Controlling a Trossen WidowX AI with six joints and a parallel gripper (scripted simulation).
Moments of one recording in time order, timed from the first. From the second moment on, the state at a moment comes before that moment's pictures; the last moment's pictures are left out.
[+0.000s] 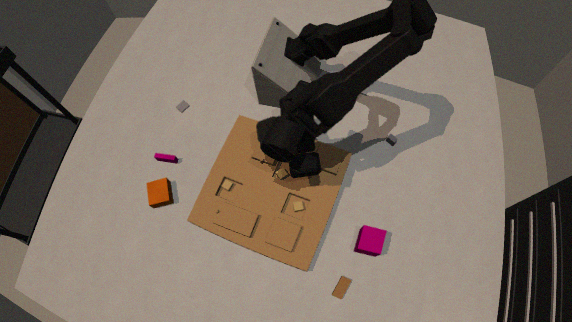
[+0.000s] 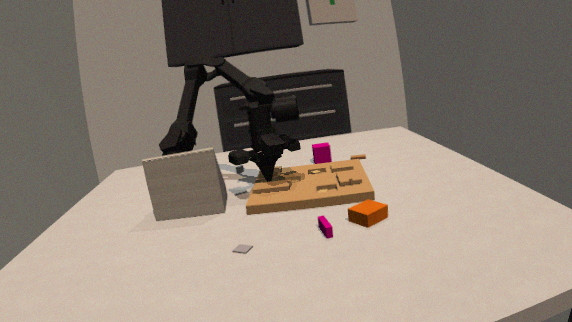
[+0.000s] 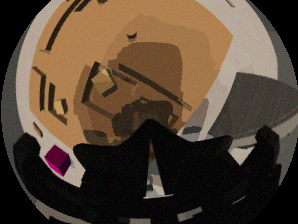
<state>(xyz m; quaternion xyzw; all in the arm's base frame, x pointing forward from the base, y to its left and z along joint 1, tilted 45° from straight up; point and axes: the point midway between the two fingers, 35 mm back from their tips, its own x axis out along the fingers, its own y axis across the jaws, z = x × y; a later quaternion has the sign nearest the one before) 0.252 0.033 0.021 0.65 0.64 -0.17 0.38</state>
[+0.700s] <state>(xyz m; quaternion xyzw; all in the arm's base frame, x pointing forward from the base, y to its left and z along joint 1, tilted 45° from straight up) 0.253 0.033 0.022 0.37 0.64 0.18 0.66</state>
